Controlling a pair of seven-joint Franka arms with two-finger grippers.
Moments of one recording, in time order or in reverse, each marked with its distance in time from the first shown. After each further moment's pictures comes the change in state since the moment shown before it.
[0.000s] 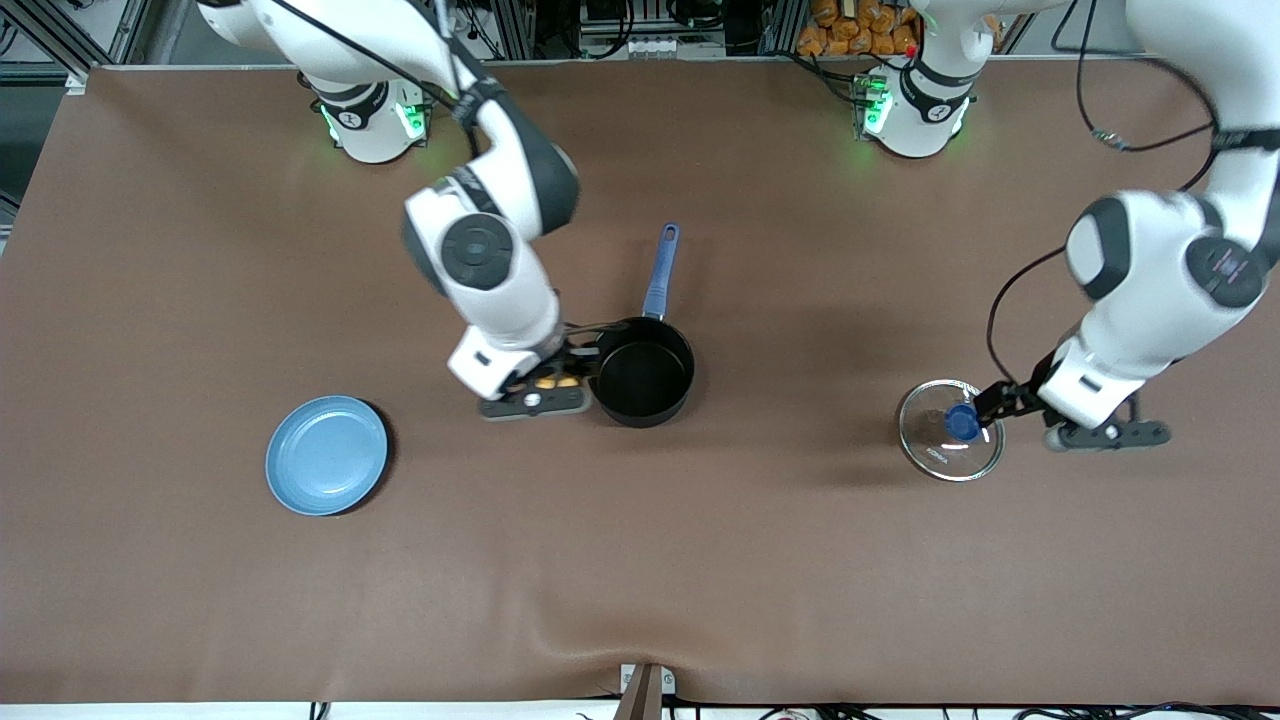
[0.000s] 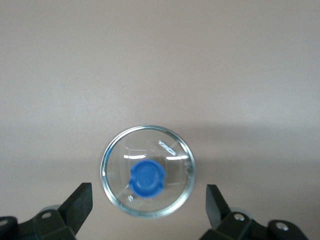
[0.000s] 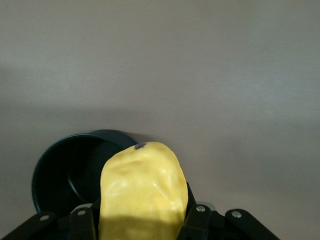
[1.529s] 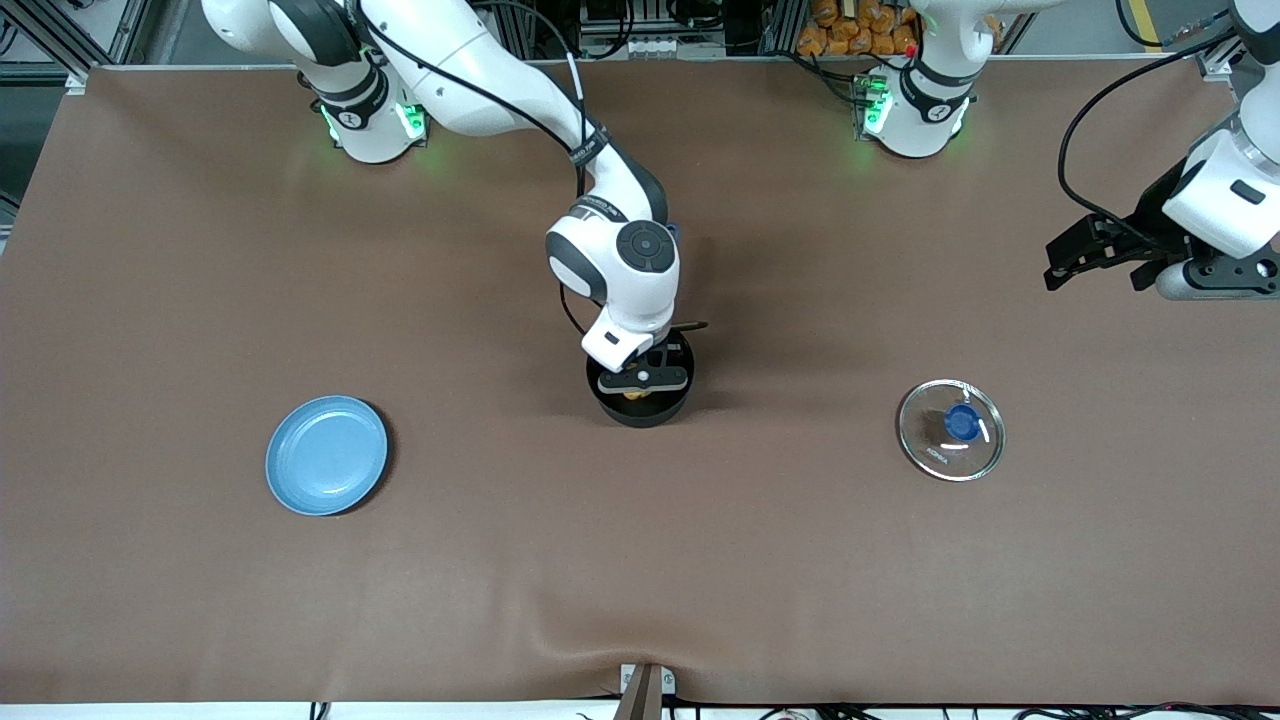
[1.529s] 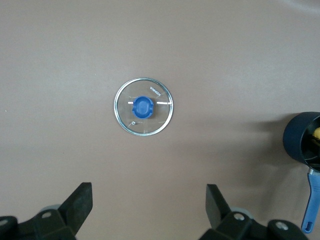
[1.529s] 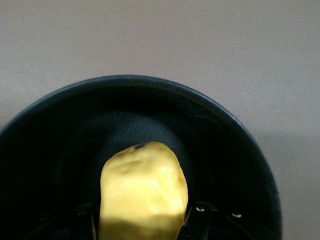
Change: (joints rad) left arm 0.007 -0.223 -0.021 0.240 -0.035 -0.572 -0.022; right arm 0.189 0.237 -0.023 -0.002 -0.191 0.208 0.322
